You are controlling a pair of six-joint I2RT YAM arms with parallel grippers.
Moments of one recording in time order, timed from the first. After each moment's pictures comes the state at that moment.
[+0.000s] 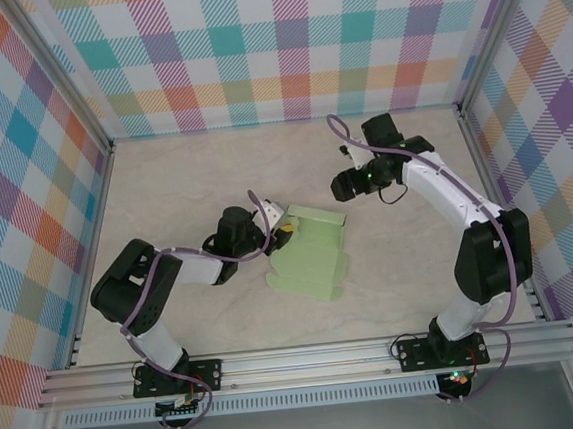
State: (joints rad) left arm -0.56 1.71 0.63 0.66 0.24 0.24; right arm 0.33 1.65 1.42 -0.86 -0.28 -0.03
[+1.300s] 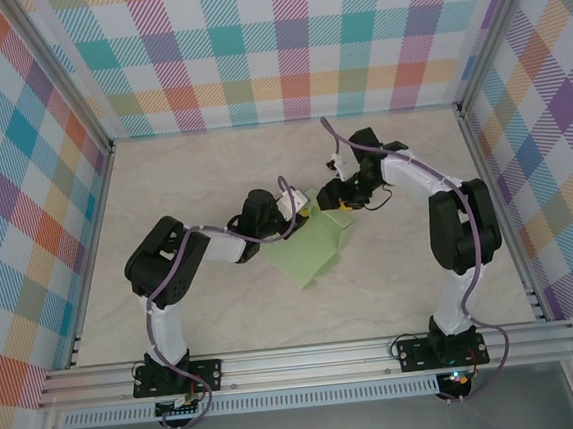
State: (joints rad) left arm -0.61 1.96 0.92 0.60 0.22 0.35; right arm 0.33 1.89 1.44 -0.83 -0.63 0.10
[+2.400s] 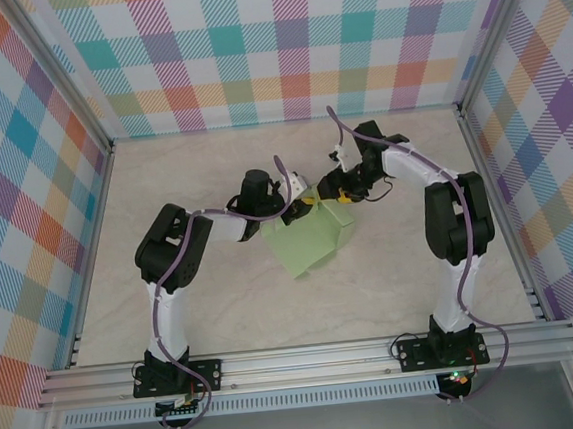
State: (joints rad) left arm -0.51 2.09 1.14 0.51 0.54 0.39; right arm 0.28 1.97 1.53 -0.83 -0.71 0.12
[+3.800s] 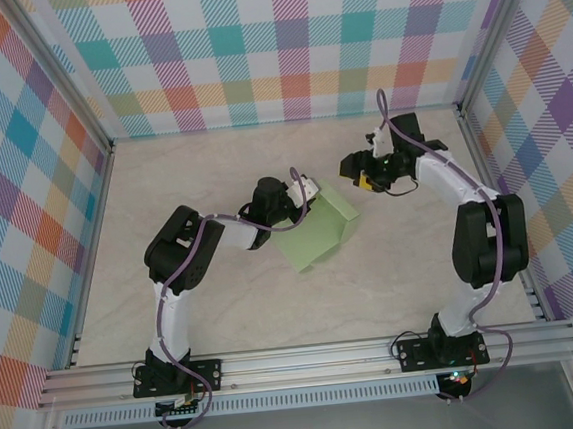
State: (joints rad) left arm -0.60 2.12 1.12 0.65 0.23 0.45; right arm 0.15 1.75 1.34 -0.59 -0.69 0.44
